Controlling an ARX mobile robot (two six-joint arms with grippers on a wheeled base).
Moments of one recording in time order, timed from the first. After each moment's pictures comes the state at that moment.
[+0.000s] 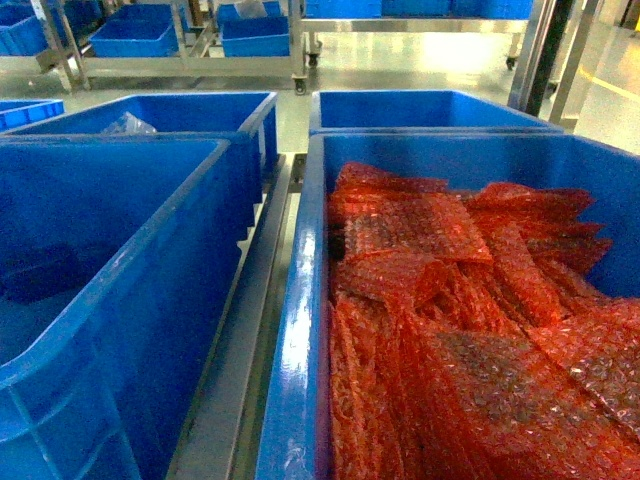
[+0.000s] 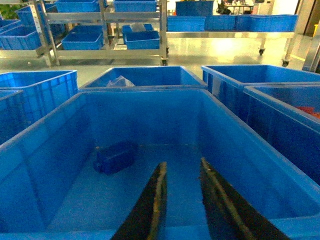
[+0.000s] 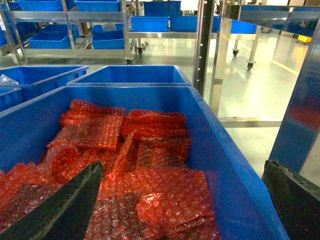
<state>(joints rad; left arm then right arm) 0.00 0.01 0.01 0.00 0.00 -0.01 0.00 0.00 0.01 0.00 0.00 0.00</state>
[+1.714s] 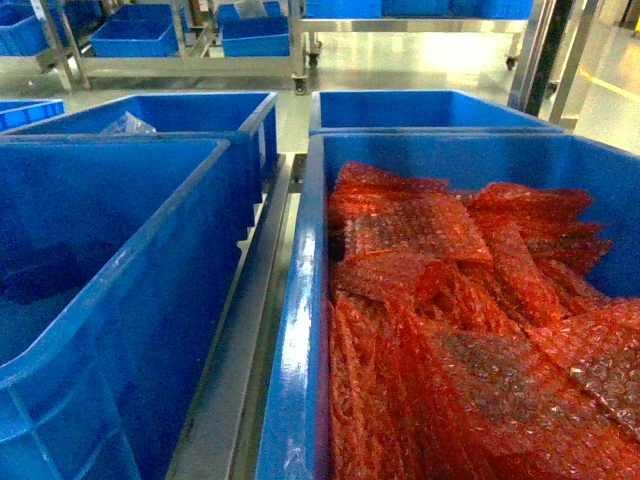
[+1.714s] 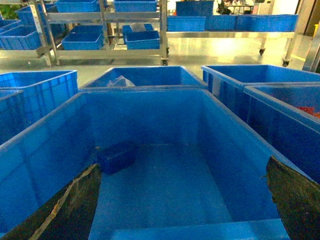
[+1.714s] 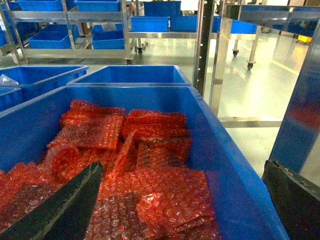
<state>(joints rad) 0.00 0.01 0.01 0.00 0.00 -0.01 0.00 0.00 0.01 0.00 0.00 0.00</state>
